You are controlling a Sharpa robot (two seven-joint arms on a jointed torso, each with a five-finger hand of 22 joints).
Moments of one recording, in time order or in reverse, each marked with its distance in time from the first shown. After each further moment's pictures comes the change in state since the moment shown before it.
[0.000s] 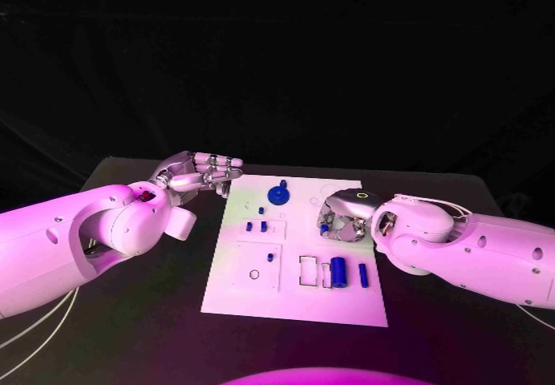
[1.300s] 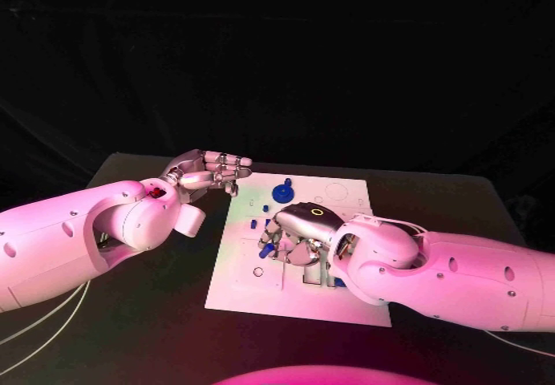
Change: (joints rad) left arm 0.000 0.021 -0.005 -0.014 0.000 0.008 -0.005; left_hand 0.004 0.004 0.000 0.000 0.000 0.000 0.000 0.000 0.000 0.000 0.000 0.006 0.000 0.000 0.000 0.000 -0.001 0.000 0.000 0.000 -0.004 -0.001; right arm -0.040 0.156 -0.001 0.149 0.053 -0.114 0.020; right_hand 0.010 0.009 0.065 -0.037 -0.001 0.023 -0.012 0.008 0.001 0.039 -0.007 -0.023 0.007 0.004 -0.003 0.011 0.007 -0.010 0.002 -0.010 0.014 0.000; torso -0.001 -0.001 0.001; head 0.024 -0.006
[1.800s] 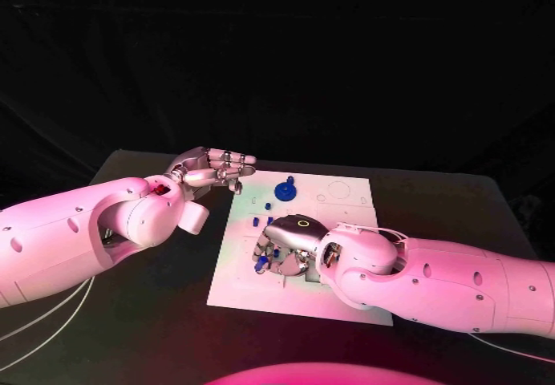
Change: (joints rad) left arm 0.000 0.003 0.000 0.000 0.000 0.002 0.000; left_hand 0.000 0.000 0.000 0.000 0.000 0.000 0.000 0.000 0.000 0.000 0.000 0.000 0.000 0.000 0.000 0.000 0.000 0.000 0.000 0.000 0.000 0.000; right arm -0.035 0.072 -0.008 -0.076 -0.027 0.056 0.002; right_hand -0.005 -0.005 0.000 0.000 0.006 -0.001 0.001 0.000 0.000 0.002 0.002 -0.004 0.001 0.000 0.000 0.000 -0.001 0.000 0.000 0.000 0.000 0.000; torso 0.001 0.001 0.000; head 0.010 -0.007
